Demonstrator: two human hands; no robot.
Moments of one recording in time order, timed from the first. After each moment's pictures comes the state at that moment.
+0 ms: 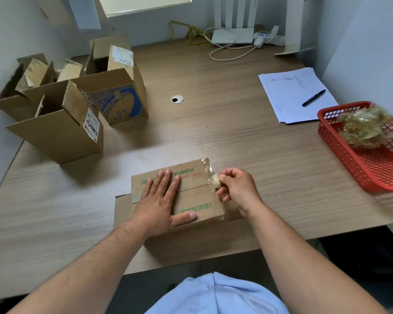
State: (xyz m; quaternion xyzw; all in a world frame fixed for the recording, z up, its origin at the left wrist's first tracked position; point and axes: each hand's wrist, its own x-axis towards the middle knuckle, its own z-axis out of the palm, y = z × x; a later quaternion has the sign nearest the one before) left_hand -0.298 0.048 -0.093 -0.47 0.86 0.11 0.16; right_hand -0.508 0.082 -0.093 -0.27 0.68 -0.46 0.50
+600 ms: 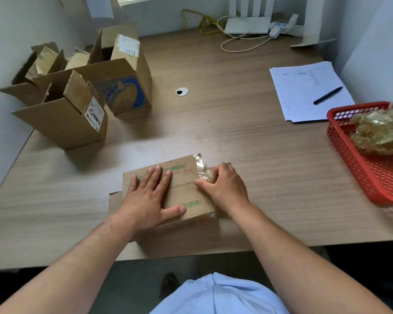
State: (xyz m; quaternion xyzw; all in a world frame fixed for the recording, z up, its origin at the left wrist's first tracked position) left_hand -0.315 0.059 -0.079 -0.55 0.81 0.10 0.21; right_hand -0.519 0.080 -0.096 -0.53 0.75 -0.25 0.30
